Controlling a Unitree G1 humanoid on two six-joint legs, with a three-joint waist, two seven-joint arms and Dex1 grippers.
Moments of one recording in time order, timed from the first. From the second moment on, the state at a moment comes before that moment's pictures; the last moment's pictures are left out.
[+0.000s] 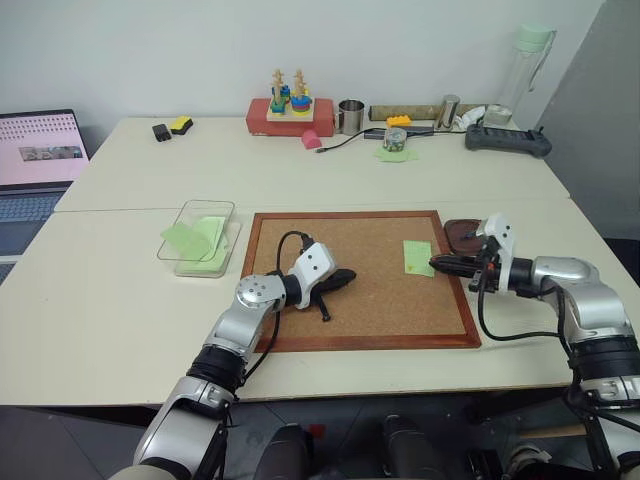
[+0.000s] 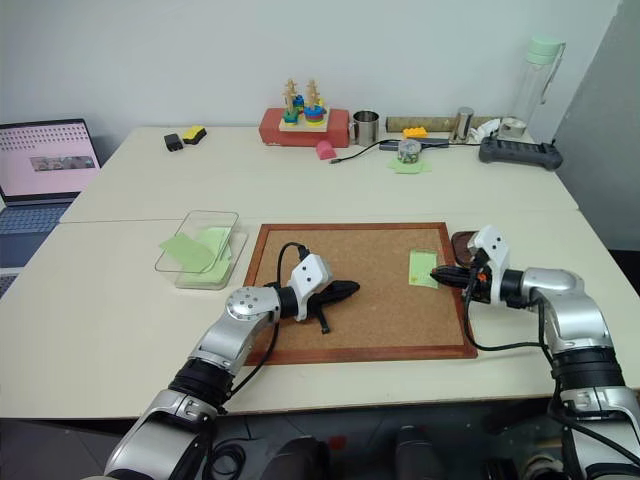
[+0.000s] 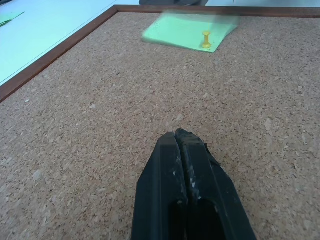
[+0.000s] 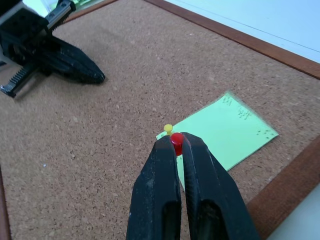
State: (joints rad) left arm -0.53 0.30 -0.24 0.44 -0.04 -0.01 -0.86; right arm -0.50 -0.66 -0.02 0.25 0.33 0.45 1.11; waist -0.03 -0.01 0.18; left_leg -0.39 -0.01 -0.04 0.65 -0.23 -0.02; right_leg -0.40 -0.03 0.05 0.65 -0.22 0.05
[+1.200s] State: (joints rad) left arm -0.53 0.30 -0.25 0.44 -0.04 -0.01 -0.84; right arm -0.70 -0.61 -0.10 0.69 0.15 0.25 0.72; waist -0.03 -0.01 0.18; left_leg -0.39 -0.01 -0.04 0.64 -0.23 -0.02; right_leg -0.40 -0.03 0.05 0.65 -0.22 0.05
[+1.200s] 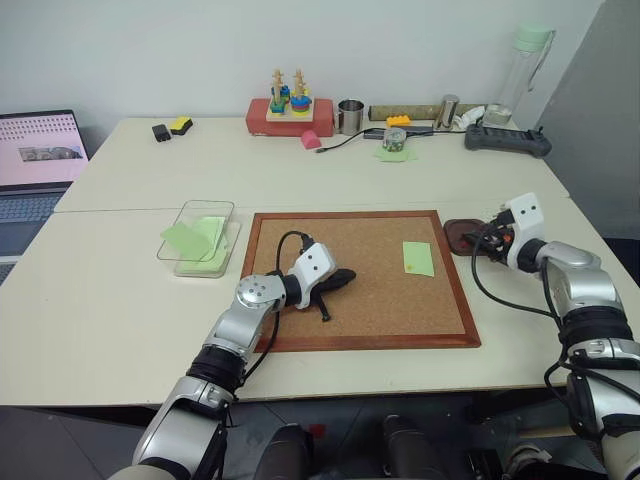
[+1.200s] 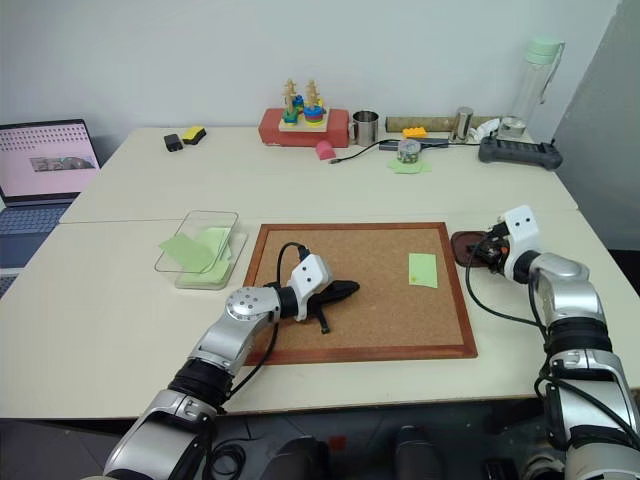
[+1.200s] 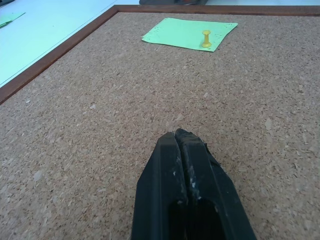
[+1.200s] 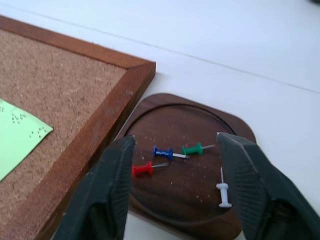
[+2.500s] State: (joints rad) left arm -0.51 0.31 -0.25 0.42 -0.04 -0.01 -0.84; right arm -0.54 -0.50 0.07 0.46 0.16 0.16 0.96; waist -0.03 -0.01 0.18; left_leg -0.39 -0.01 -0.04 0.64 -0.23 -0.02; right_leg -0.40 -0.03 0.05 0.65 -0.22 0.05
